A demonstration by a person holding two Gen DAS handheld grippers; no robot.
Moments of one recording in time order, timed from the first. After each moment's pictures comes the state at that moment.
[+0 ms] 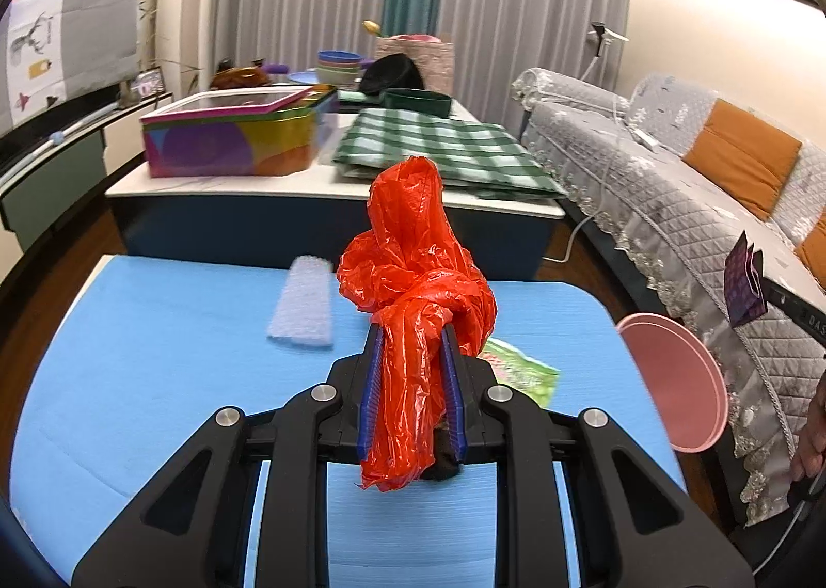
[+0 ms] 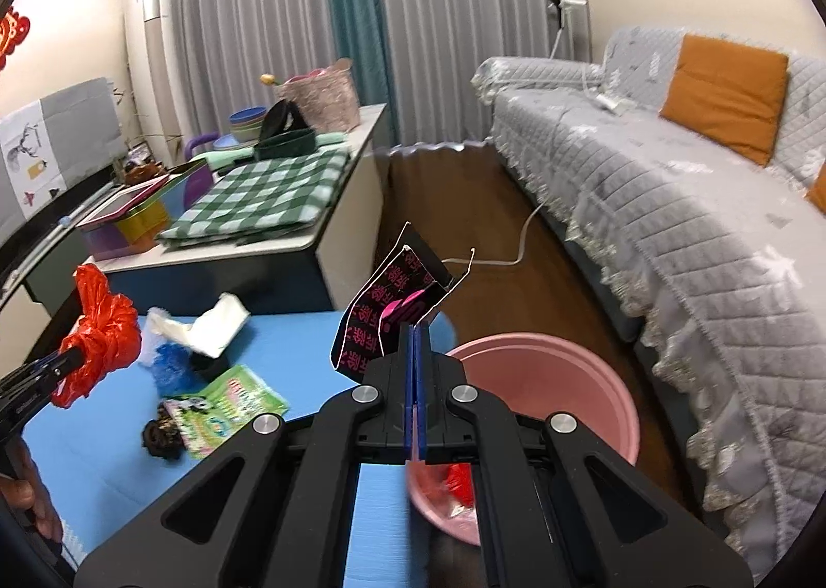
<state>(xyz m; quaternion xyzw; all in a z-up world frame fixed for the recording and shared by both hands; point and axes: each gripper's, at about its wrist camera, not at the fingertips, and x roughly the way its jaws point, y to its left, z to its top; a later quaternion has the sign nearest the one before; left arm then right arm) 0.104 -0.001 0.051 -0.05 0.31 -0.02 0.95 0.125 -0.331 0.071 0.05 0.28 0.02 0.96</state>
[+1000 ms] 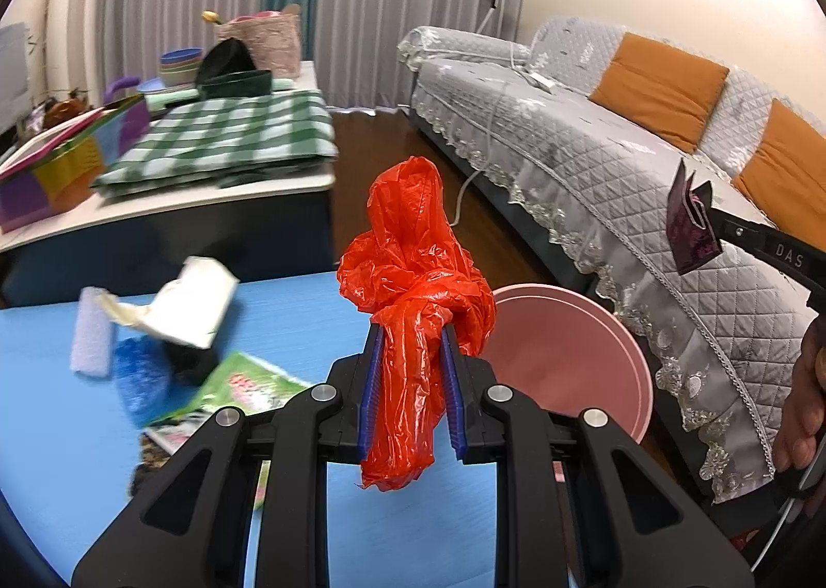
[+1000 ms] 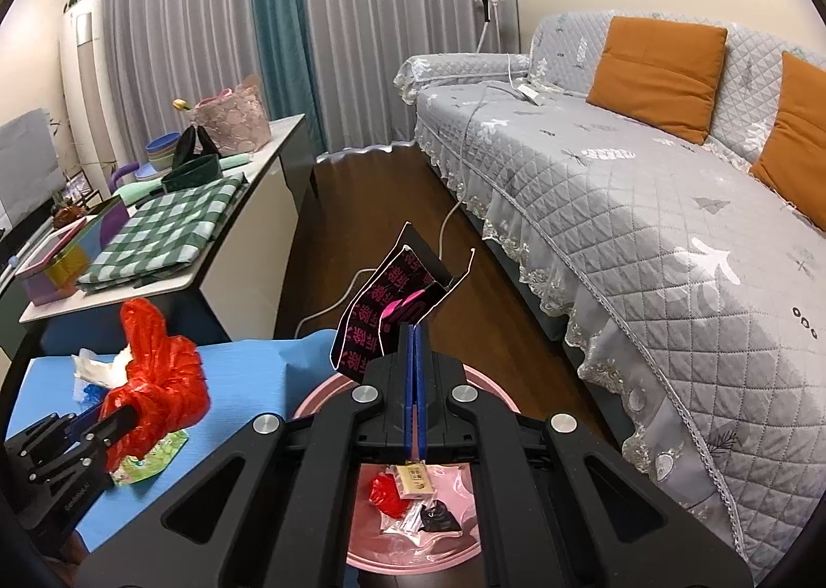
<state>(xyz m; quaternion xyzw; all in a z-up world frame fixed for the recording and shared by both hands) 0.152 -0.179 0.032 -0.01 0.34 -0.14 0.93 0.145 -0.420 0.072 0.07 0.29 -0.06 0.95</state>
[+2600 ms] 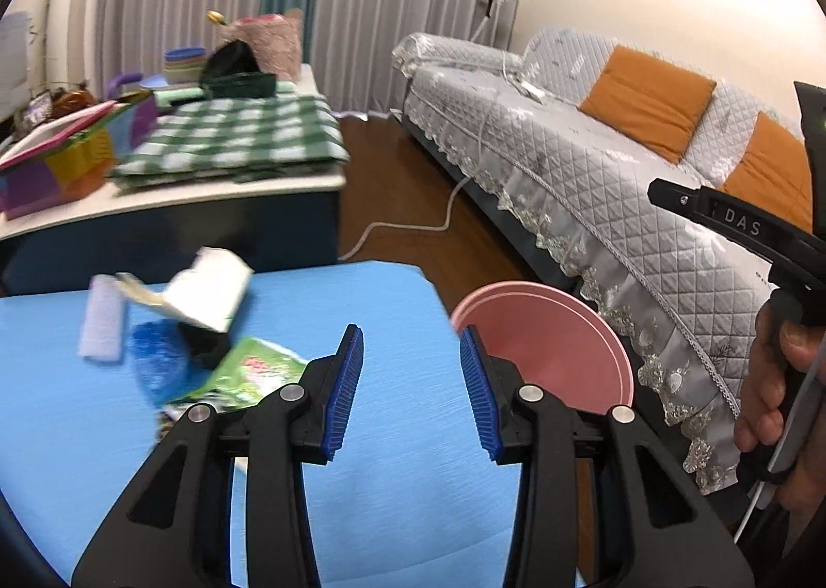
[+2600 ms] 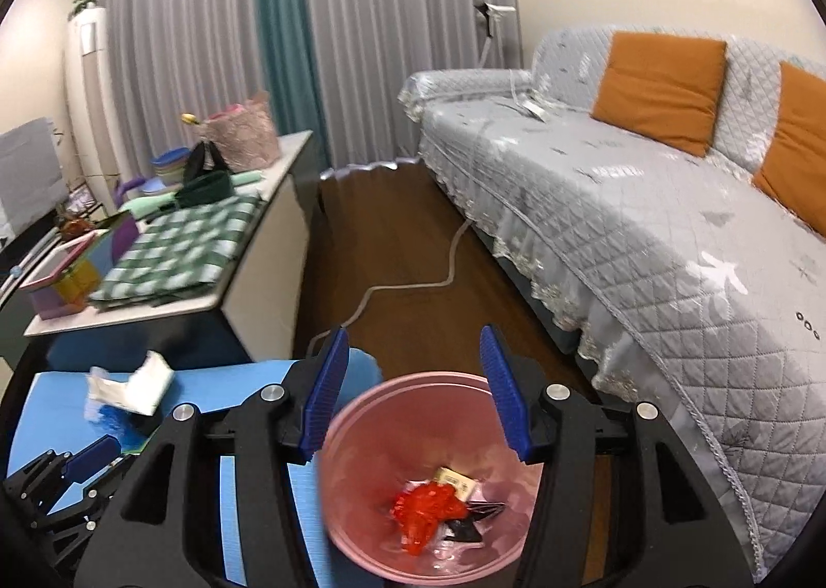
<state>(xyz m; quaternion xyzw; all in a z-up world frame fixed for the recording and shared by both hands) 0.120 -0.144 0.046 -0.03 0.33 -0.15 0.93 0.144 -0.382 0.089 0.08 0.26 -0.06 0.96</state>
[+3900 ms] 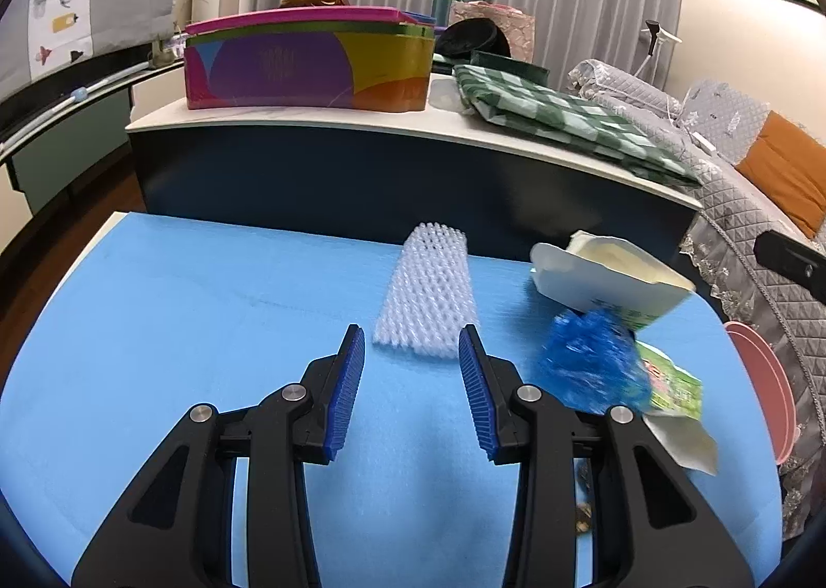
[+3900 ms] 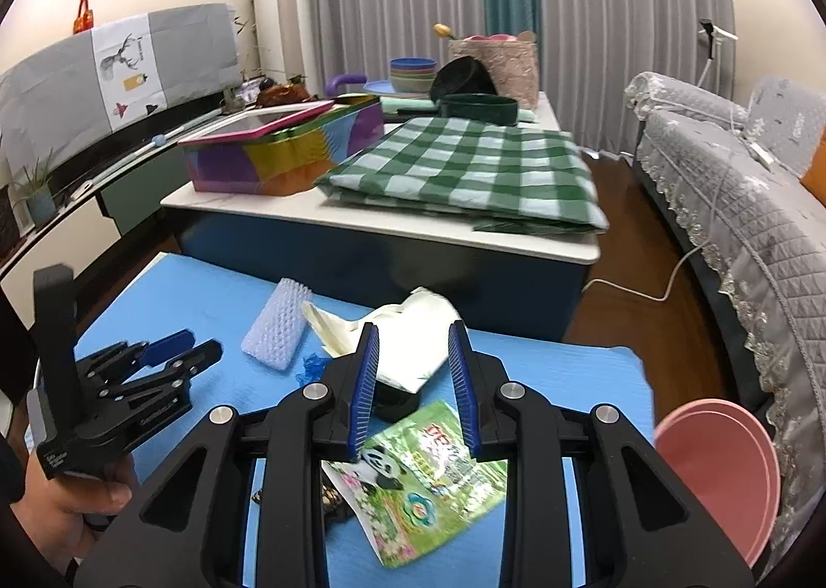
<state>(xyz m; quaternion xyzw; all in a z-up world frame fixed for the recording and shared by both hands) 0.167 0.098 -0.023 -0.07 0.33 0.03 0.94 0.194 -0.126 0.043 -0.02 0.30 0.19 0.93</state>
